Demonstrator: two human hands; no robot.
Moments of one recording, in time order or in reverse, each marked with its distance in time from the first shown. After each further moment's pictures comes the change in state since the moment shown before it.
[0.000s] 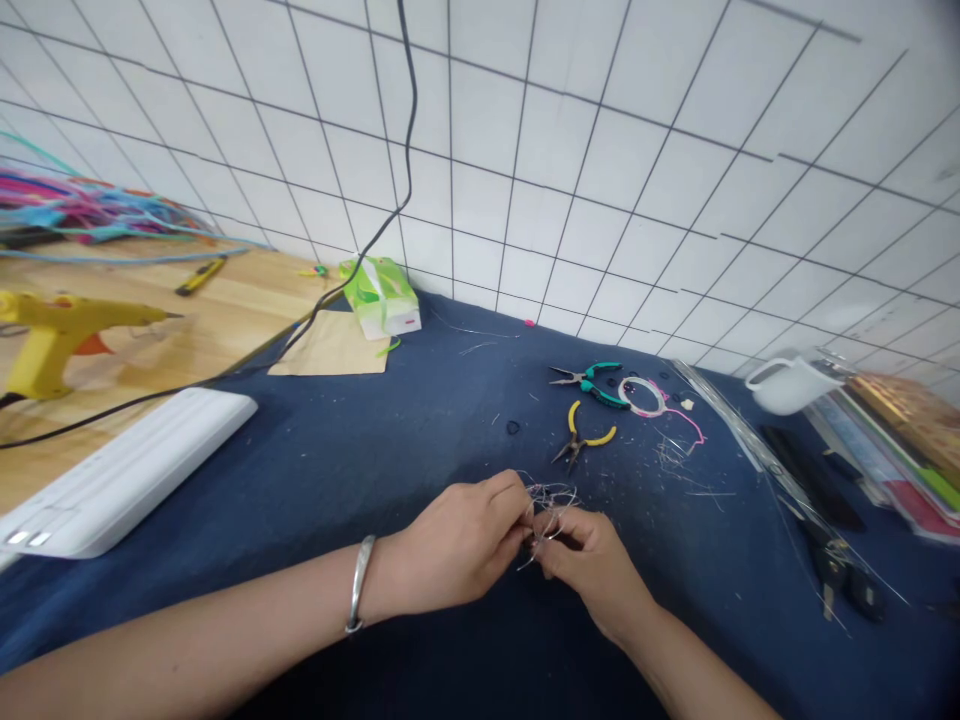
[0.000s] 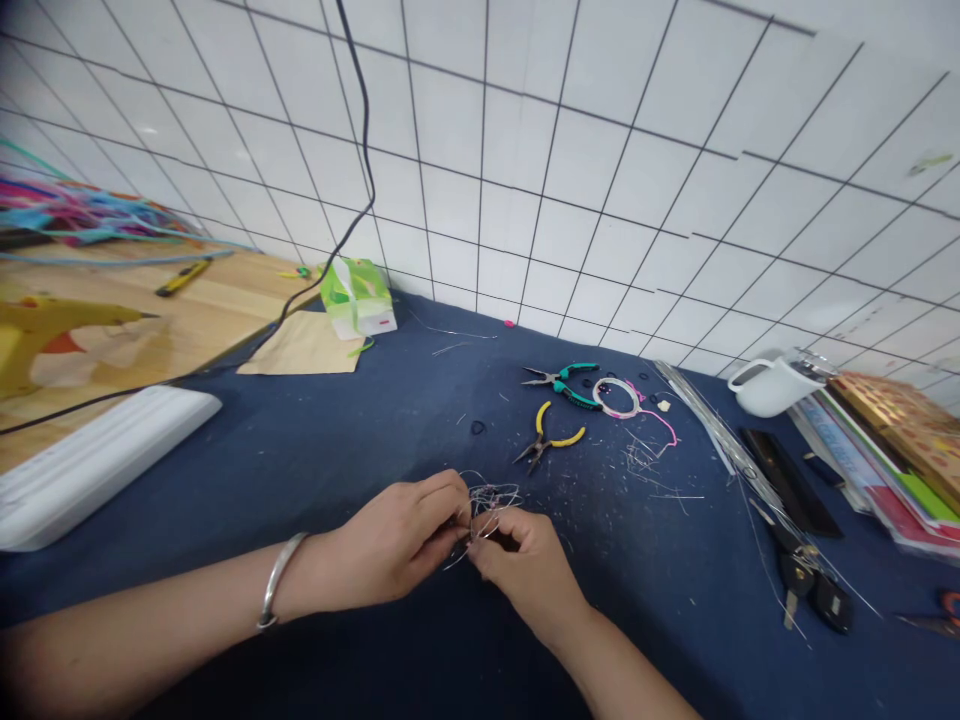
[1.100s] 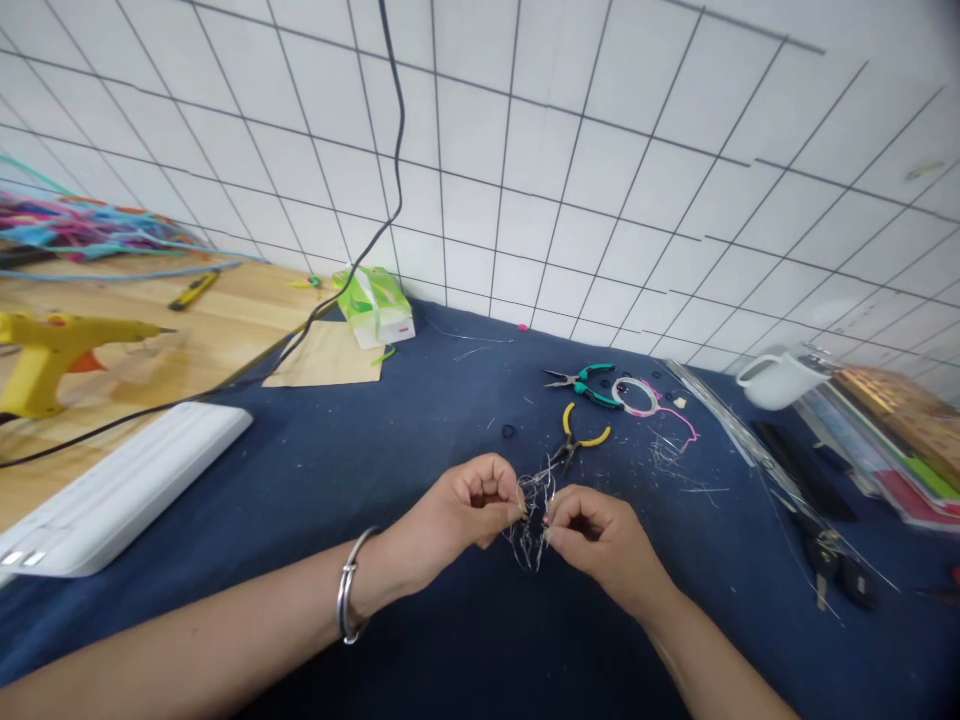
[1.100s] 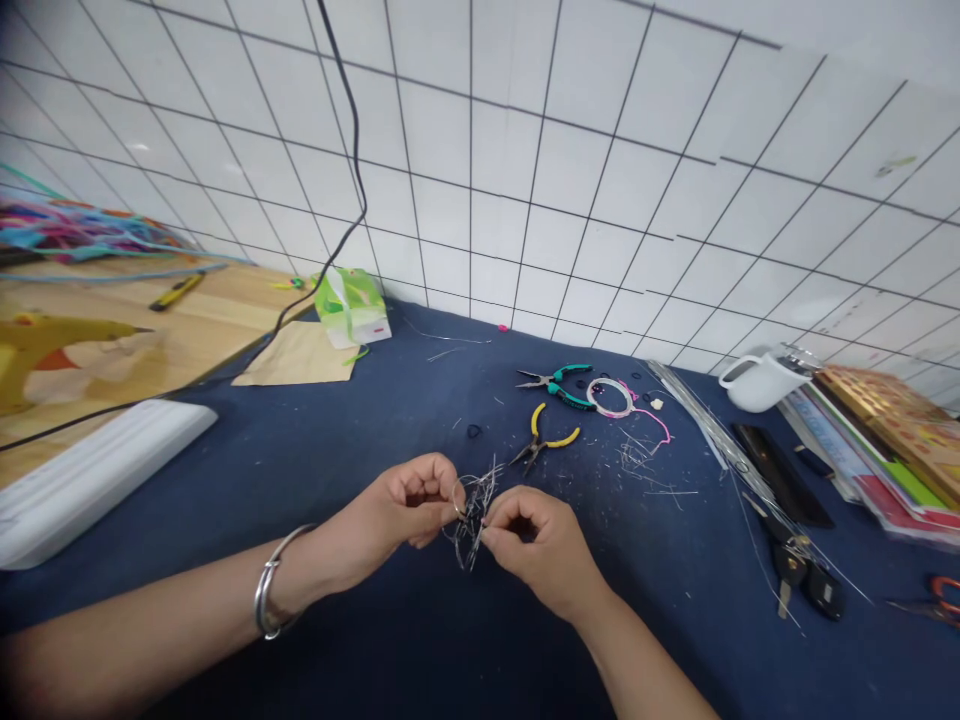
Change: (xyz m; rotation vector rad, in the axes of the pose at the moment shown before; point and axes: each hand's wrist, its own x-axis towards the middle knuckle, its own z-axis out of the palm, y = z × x) left_hand 0.007 -0.002 0.007 -1.271 0.140 -0.376; right_hand -0.001 -0.019 -0.022 -0.218 0.041 -0.172
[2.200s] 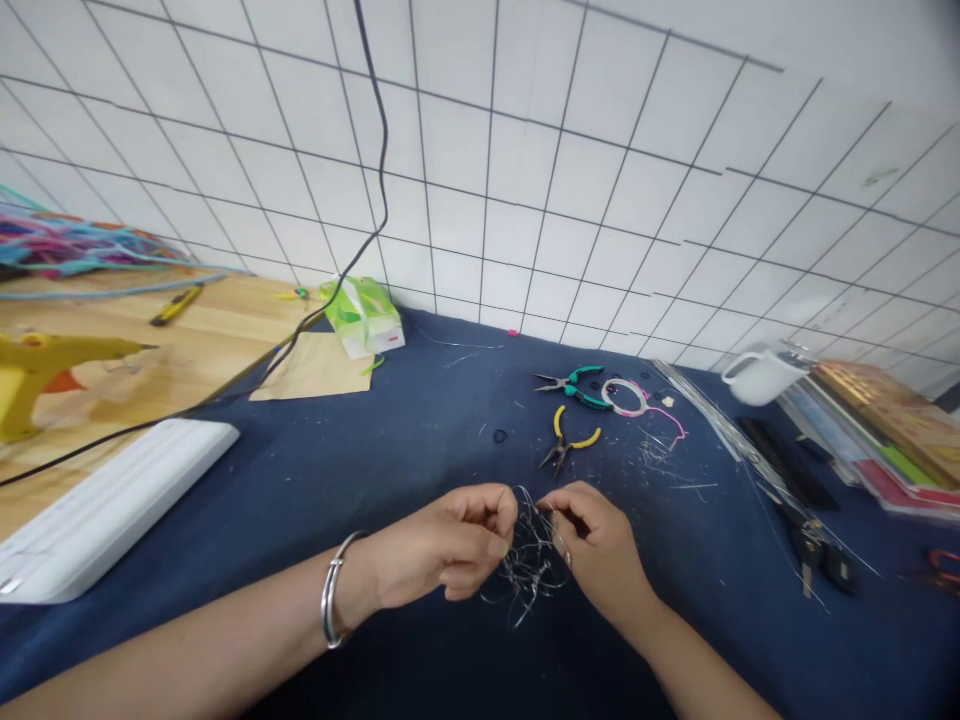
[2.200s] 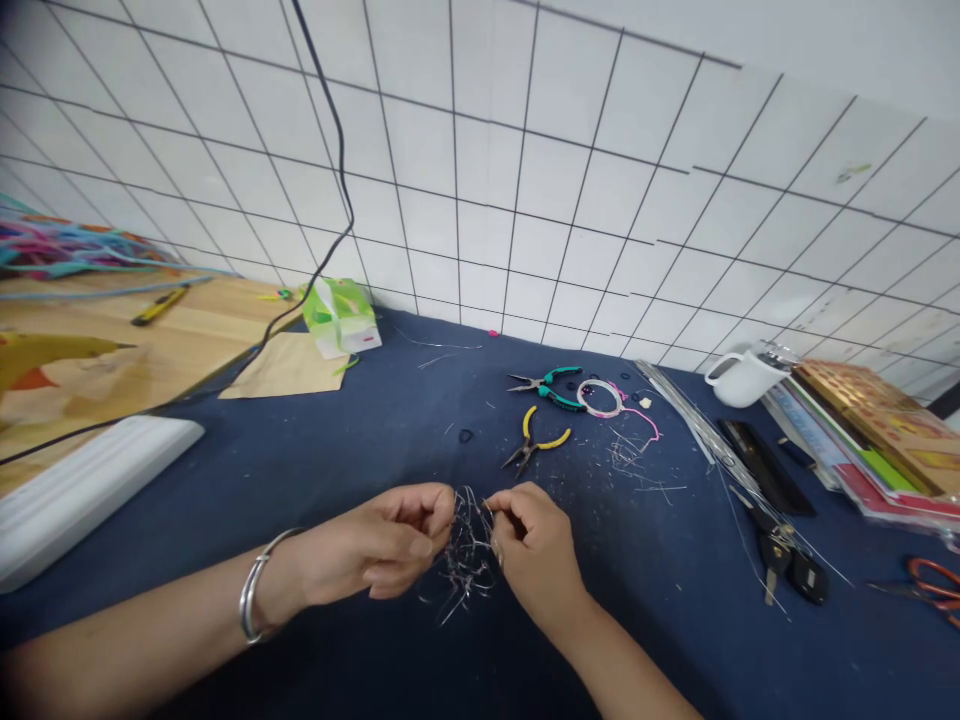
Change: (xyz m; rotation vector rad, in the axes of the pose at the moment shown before) left_hand -0.005 0.010 -0.005 -0.400 -0.403 -0.300; right_hand -0.005 0.001 0.008 -0.304 0.281 -0.065
